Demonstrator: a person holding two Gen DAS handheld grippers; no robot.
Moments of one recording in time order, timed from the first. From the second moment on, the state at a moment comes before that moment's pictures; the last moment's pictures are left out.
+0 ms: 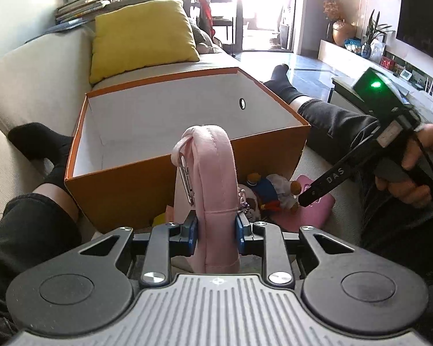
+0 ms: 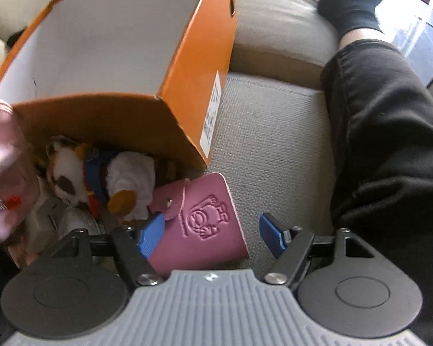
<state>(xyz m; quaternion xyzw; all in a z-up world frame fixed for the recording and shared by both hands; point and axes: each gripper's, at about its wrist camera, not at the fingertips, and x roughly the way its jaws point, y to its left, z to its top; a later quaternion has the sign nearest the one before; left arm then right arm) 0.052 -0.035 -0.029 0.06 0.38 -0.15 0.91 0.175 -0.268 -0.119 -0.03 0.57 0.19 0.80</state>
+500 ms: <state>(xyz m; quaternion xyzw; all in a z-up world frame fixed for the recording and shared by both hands) 0.059 -0.028 -0.032 0.03 0.39 -0.15 0.91 0.136 -0.301 -0.152 0.21 0.60 0.08 0.77</state>
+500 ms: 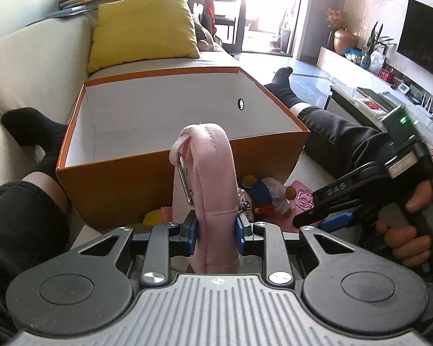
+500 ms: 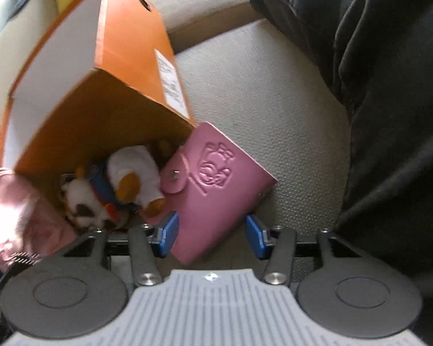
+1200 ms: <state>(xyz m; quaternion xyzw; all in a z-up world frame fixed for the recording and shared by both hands) 0.047 -0.026 -0.025 0.00 0.36 -0.13 0.92 0.101 -0.294 -0.078 0.07 0.50 0.13 0.85</state>
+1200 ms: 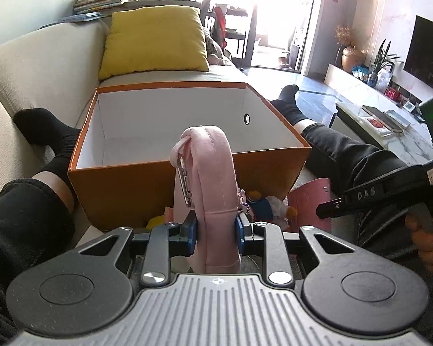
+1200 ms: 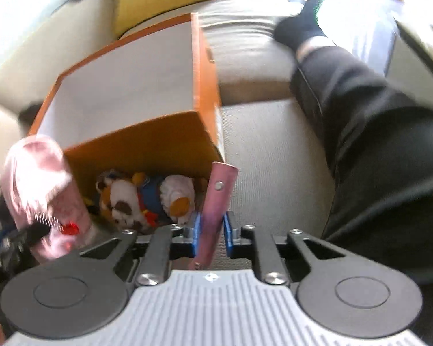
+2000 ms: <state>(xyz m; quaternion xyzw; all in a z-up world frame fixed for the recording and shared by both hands) 0.046 -0.011 0.005 -0.02 0.34 -0.14 0.93 0.101 -0.271 -0.046 -0.01 0.44 0.15 0.88</state>
